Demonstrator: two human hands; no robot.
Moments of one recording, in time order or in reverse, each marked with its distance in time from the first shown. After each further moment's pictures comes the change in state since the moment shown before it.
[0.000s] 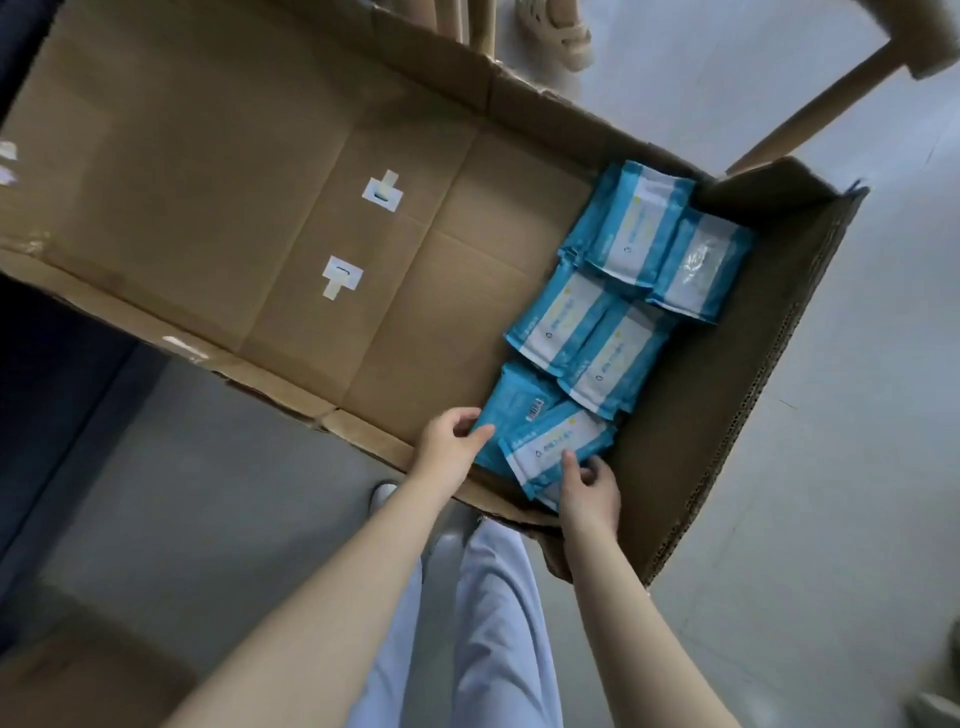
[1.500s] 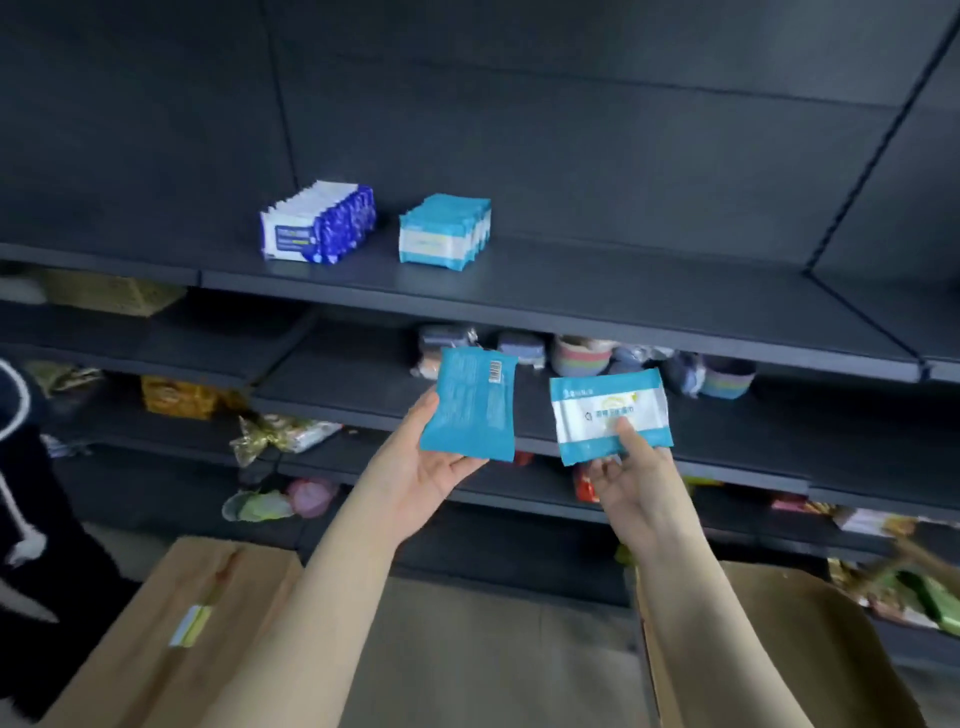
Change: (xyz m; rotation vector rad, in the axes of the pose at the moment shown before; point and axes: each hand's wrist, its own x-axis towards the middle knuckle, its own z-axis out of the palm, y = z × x) left_hand -0.532 -0.057 -0.506 -1.595 0.697 0.848; right_hand -0.674 -0.148 0.186 0.027 -1.526 -0.523
